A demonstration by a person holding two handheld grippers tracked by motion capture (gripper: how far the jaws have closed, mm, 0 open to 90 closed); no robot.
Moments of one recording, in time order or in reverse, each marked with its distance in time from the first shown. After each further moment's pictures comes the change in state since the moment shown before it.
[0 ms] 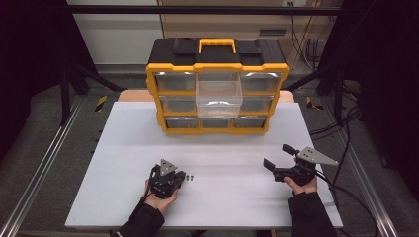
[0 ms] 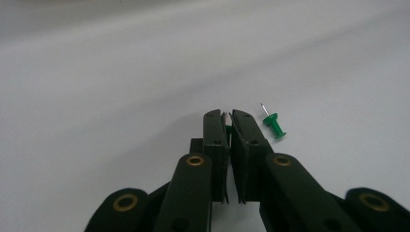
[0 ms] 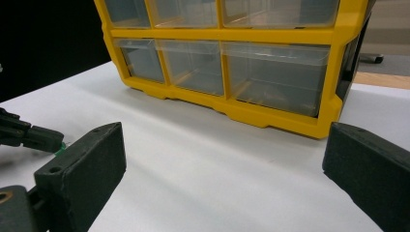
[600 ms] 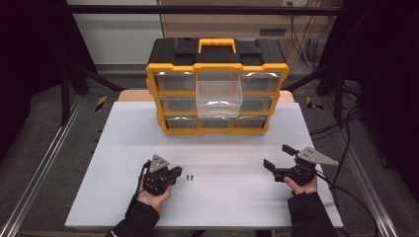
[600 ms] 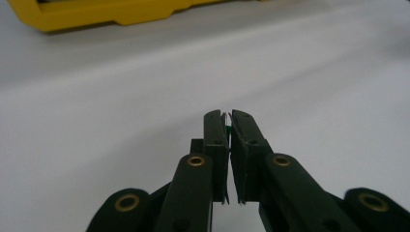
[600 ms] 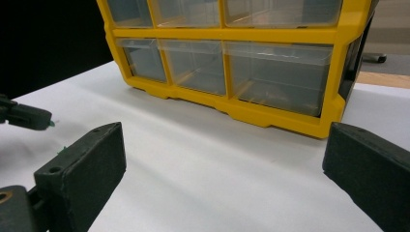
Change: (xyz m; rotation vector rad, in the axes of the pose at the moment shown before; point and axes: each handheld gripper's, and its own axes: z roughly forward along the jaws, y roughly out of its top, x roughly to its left) left arm 0.011 0.016 -0.029 -0.083 -0.061 -0.019; right arm 0.000 0.000 0.000 0.002 0.008 0.001
